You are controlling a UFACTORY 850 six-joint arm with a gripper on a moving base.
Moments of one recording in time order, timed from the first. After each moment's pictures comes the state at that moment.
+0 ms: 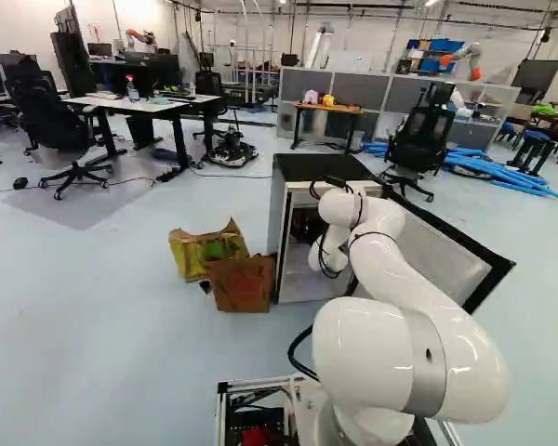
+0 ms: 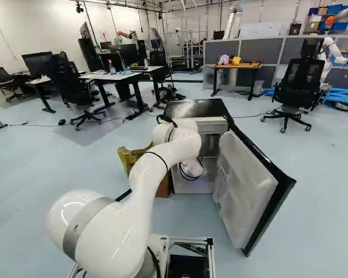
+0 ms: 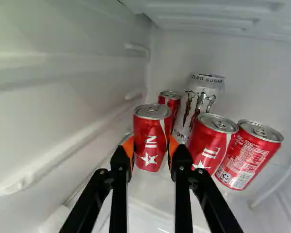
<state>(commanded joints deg) -18.4 -94.4 -104.9 -40.0 74.0 0.0</state>
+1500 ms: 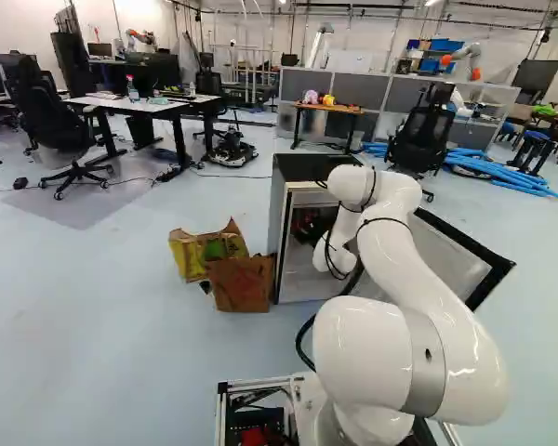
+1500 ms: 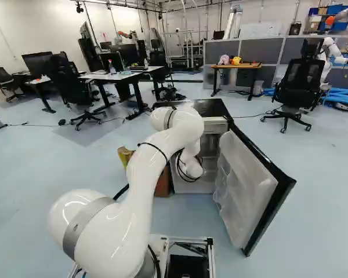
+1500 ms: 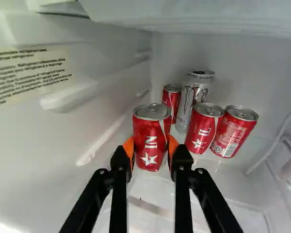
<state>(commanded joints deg) -20.2 -81.1 -82.8 -40.0 74.0 0.0</state>
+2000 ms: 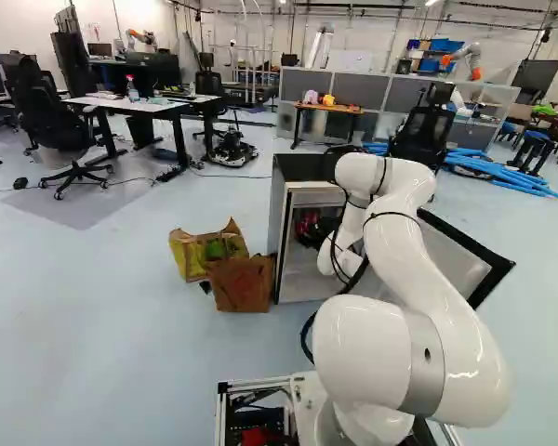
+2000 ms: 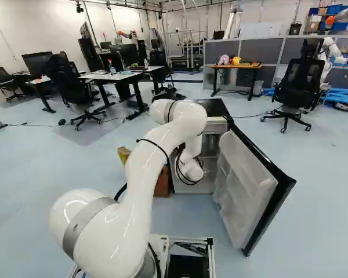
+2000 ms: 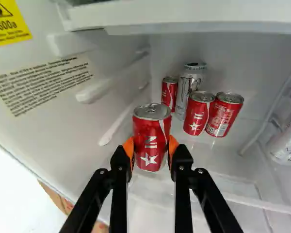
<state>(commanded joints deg) -22.2 -74.5 -71.7 -40.0 74.0 0.0</state>
